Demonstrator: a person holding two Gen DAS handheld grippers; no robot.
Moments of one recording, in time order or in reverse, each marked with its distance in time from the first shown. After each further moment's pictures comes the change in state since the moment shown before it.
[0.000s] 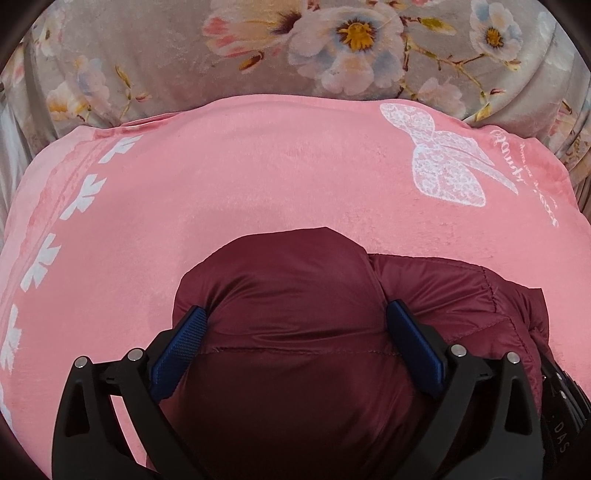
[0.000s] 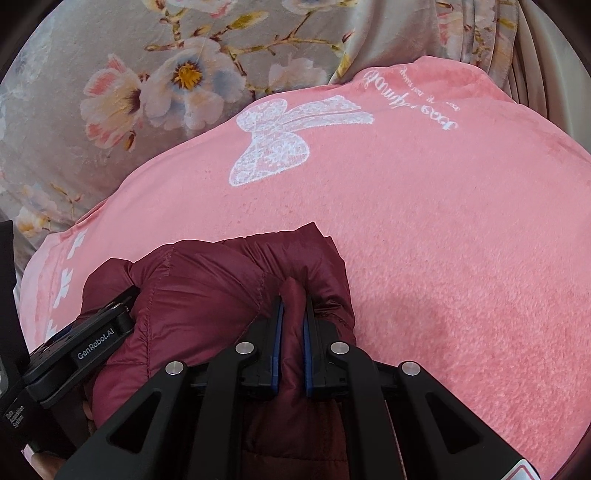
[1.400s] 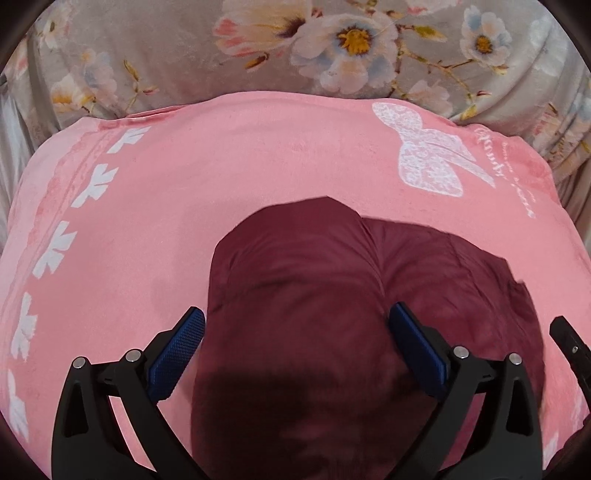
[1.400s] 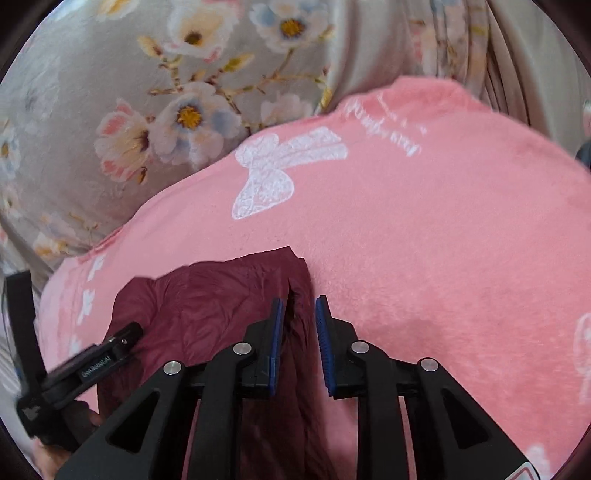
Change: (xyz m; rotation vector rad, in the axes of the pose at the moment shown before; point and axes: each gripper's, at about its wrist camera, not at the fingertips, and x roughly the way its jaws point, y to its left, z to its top) left arm -0.062 0.017 -0.015 -0.001 0.050 -0.037; right arm -0.085 -0.013 -0.002 -0.021 -0.059 0.054
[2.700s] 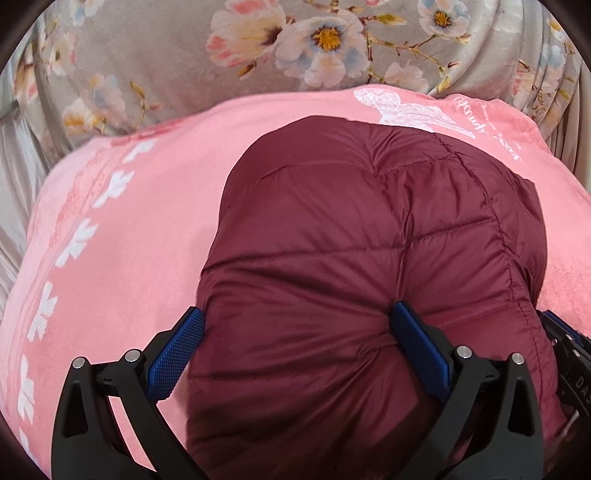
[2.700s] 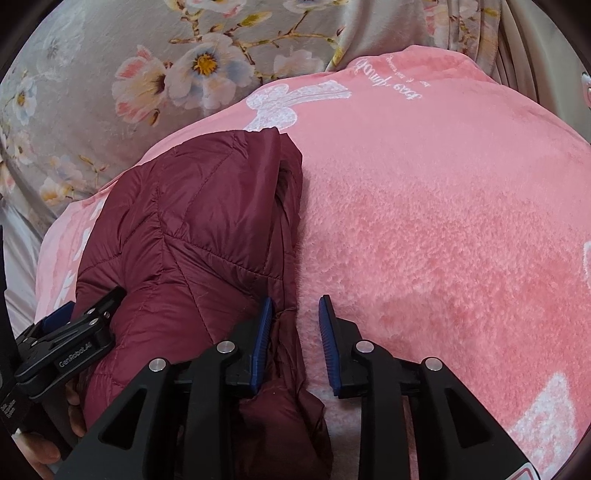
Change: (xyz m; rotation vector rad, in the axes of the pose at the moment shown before) left arm -0.023 -0.013 -0.074 0.094 -0.044 0.067; right arm 0.005 -0.033 -0.070 -0.003 0.118 0.007
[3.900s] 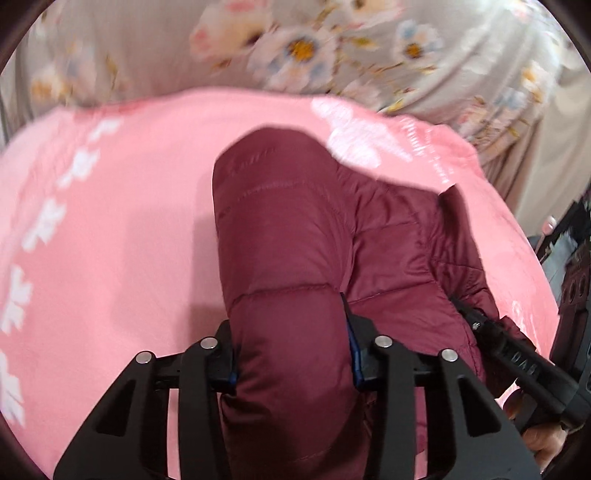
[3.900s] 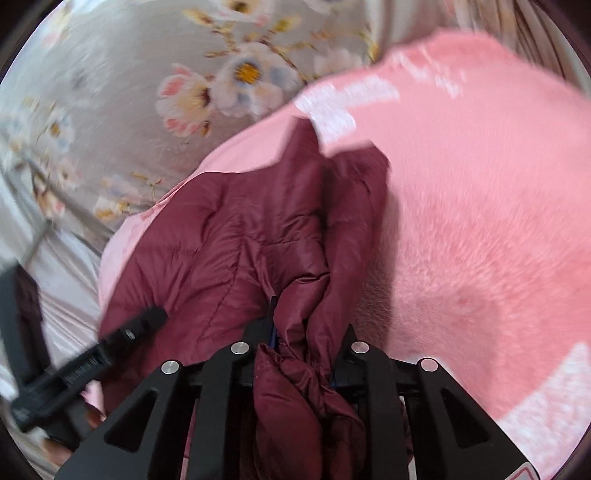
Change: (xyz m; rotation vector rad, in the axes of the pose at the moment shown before) left arm -0.082 0.034 0.022 -0.040 0.019 -0.300; right arm -0.045 0.043 0.005 0.014 -0.020 0.195
